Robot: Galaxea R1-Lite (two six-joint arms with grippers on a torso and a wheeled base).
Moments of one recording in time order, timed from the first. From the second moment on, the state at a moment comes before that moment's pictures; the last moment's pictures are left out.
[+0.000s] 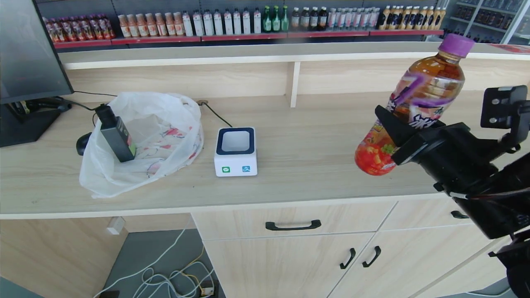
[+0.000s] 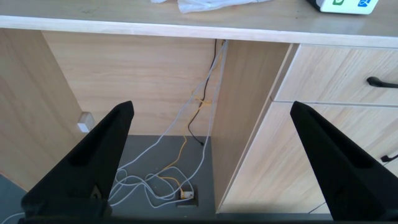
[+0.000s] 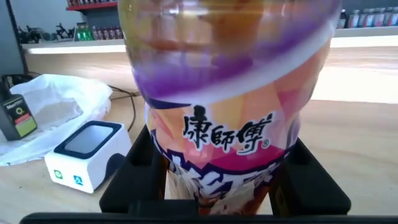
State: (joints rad) left arm 0.00 0.00 0.00 0.00 0.00 0.00; right arm 0.43 1.63 -0.52 -1.57 -0.03 -0.03
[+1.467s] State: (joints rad) left arm 0.00 0.00 0.00 0.00 0.00 0.00; right arm 0.27 1.55 -0.49 -1.57 -0.03 0.00
